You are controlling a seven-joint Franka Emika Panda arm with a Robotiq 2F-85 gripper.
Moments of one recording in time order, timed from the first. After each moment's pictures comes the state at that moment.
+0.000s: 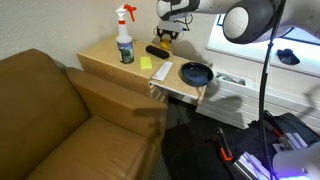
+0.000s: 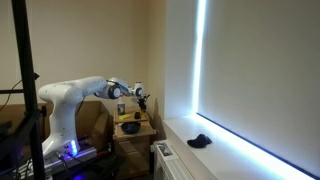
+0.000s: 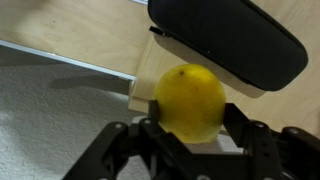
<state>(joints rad) 0.08 1.40 0.03 -0.52 -0.08 2.18 0.56</state>
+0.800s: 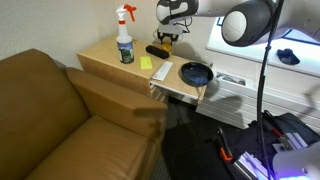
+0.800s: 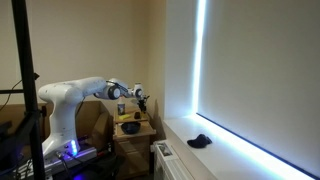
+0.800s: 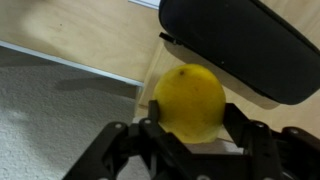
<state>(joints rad) 0.08 1.42 0.00 -0.52 -0.09 2.18 0.56</state>
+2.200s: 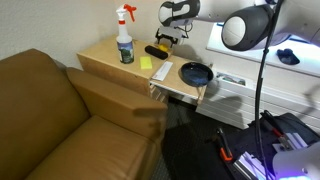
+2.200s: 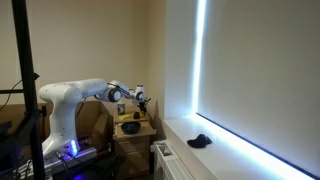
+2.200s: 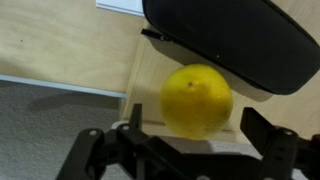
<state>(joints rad) 0.06 1.47 0.04 -0.49 0.01 2.25 0.55</state>
